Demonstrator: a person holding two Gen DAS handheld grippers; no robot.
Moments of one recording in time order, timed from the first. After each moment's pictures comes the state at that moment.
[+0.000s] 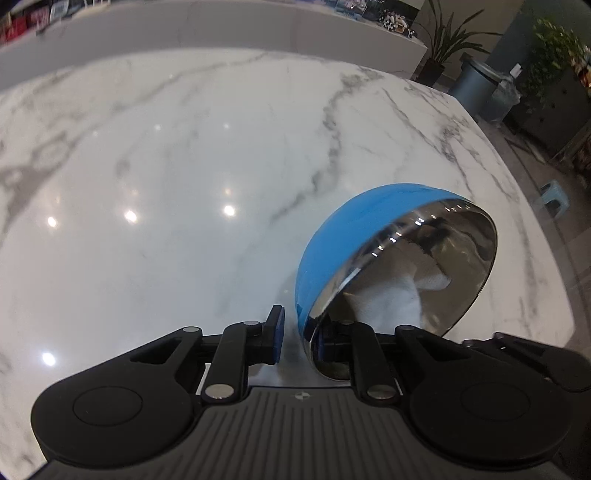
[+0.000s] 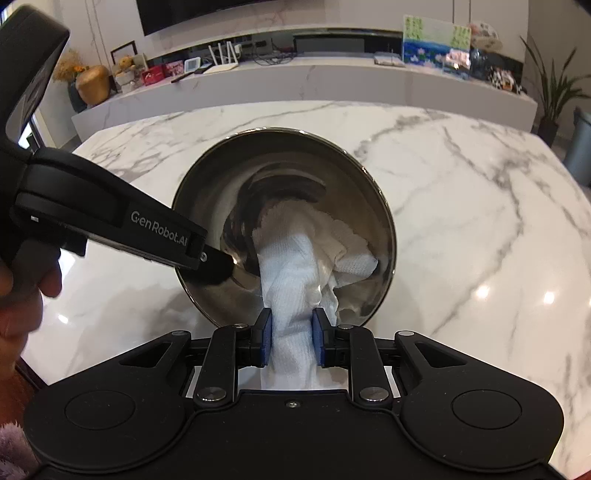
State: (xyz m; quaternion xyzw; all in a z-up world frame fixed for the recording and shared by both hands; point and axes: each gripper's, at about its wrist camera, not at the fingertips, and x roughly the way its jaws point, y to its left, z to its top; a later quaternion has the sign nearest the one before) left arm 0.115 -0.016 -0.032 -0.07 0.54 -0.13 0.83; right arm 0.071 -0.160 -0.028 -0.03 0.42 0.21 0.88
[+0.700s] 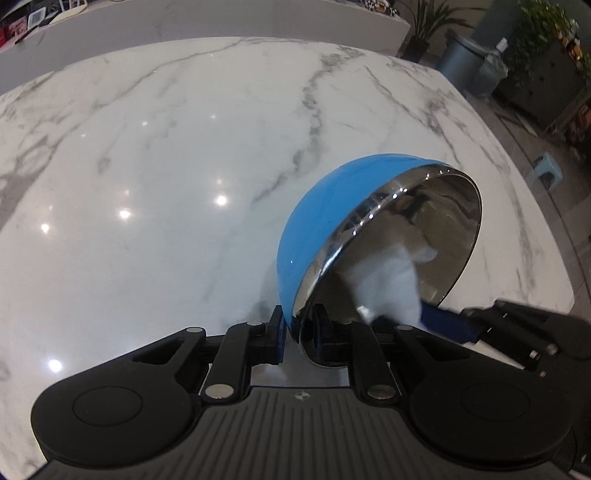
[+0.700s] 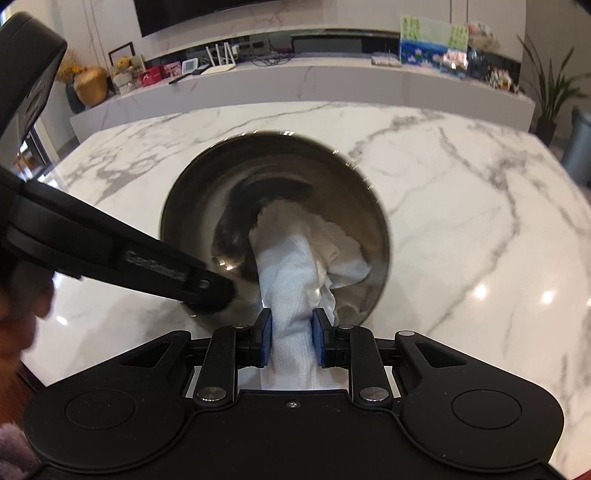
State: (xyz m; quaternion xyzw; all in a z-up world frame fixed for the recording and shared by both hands) left arm 0.113 -0.023 -0.027 -0.02 0.56 -0.15 0.82; right arm 0.070 -0.160 -0.021 -0.05 0.41 0.20 0.89
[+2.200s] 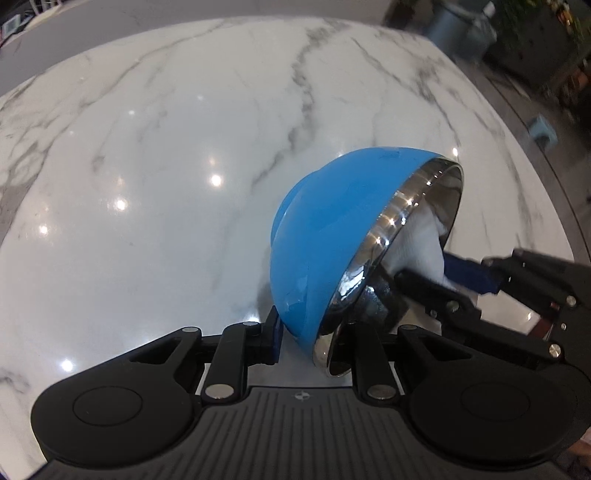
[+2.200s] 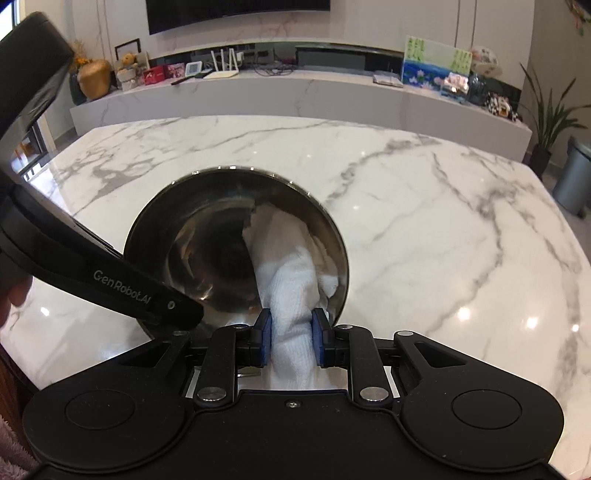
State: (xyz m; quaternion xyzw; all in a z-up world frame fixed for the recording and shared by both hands) left arm 0.119 -0.020 -0.025 0.01 0.59 -0.18 0.79; right arm 0.071 -0.156 -0.015 -0.09 0.39 0.20 0.90
